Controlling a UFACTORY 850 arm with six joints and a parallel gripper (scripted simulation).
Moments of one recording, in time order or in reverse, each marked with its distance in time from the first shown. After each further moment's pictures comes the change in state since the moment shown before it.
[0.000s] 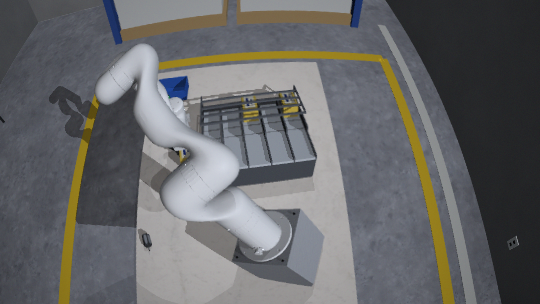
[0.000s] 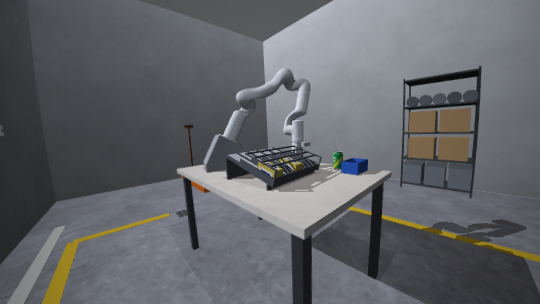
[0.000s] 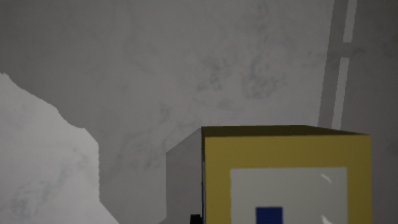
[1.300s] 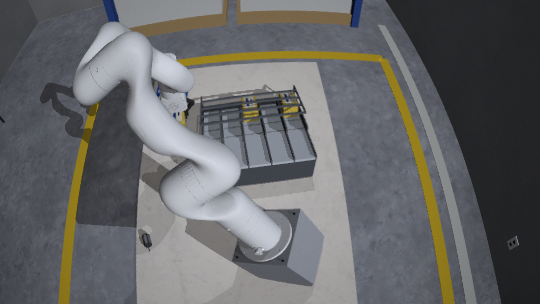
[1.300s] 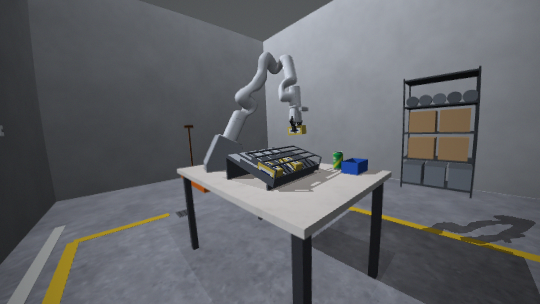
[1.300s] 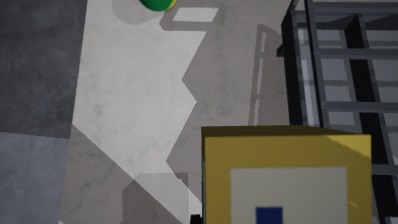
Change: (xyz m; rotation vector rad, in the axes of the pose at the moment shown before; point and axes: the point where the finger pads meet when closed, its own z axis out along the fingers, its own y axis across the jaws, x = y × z) arm -0.004 0.007 -0.249 0.027 0.058 0.018
